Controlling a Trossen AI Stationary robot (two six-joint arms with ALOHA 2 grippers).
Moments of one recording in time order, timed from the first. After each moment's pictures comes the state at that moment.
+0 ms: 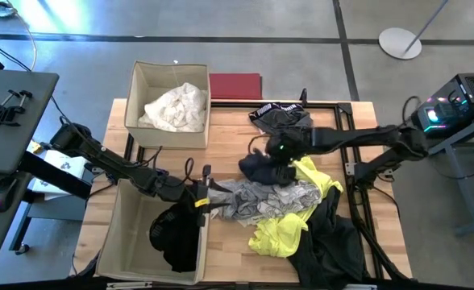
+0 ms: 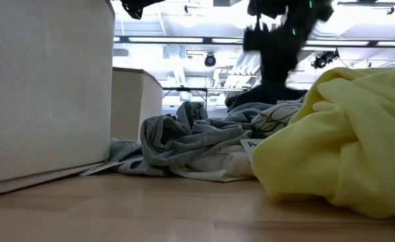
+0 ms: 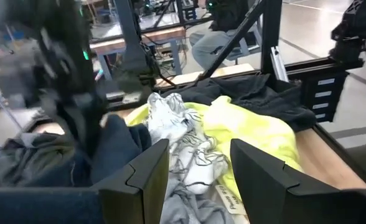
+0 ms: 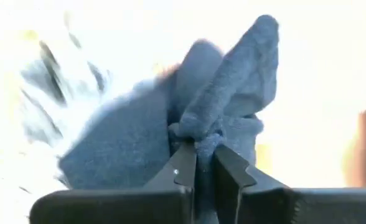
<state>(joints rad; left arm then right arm) -0.41 1.37 0.76 0.40 -0.38 0.09 -0.11 1.44 1.08 -0.64 -0.02 0.15</state>
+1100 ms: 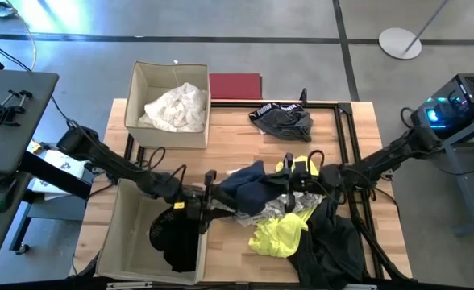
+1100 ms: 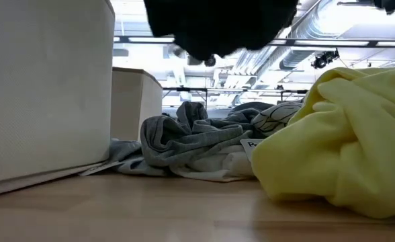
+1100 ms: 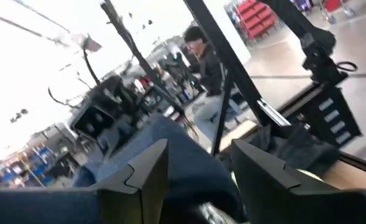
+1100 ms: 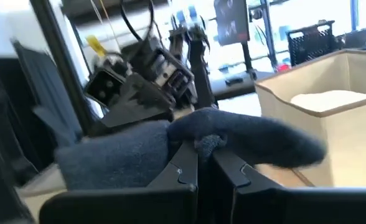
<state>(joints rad) -0.41 1.48 0.76 0.84 -0.20 0.64 0.36 1.29 0.58 0.85 0.42 0.21</state>
